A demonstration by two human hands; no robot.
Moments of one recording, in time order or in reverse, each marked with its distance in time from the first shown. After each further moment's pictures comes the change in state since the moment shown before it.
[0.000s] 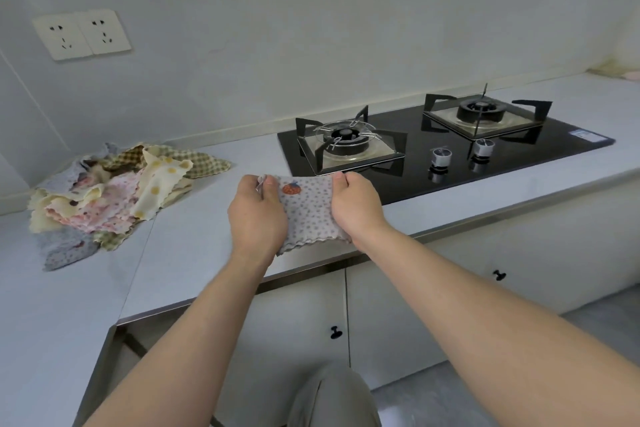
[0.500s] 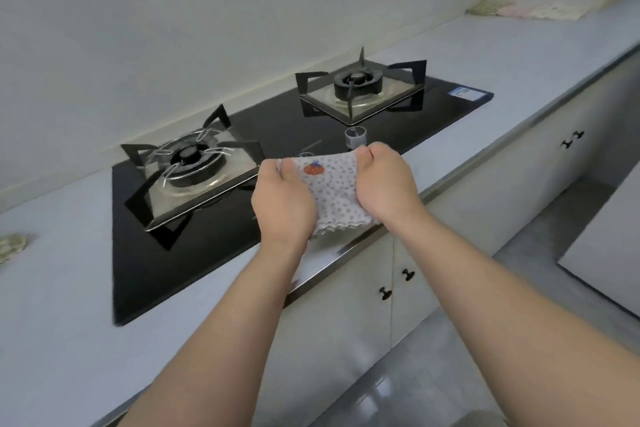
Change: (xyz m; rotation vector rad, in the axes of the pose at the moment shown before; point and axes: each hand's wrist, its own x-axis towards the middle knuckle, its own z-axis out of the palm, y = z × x) left_hand -0.024 0.088 0.294 -0.105 -0.289 -0.015; right_hand 0.123 0.144 -0.220 -0.229 0.320 0.090
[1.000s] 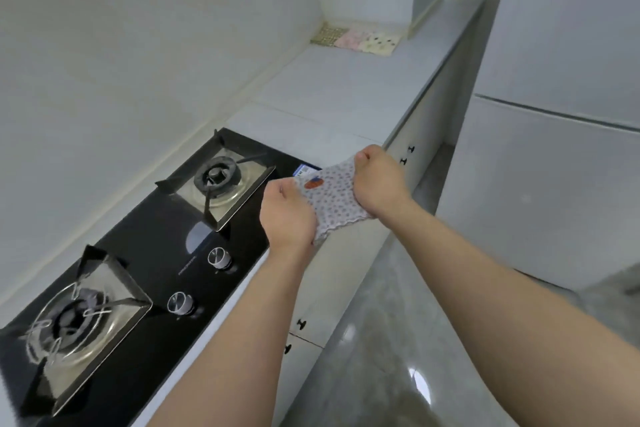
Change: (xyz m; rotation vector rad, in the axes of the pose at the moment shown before) left_hand -0.041 0.260 0.203 -0.041 -0.377 -0.195; right_hand 0.122 0.022 -0.316 0.046 0.109 0.398
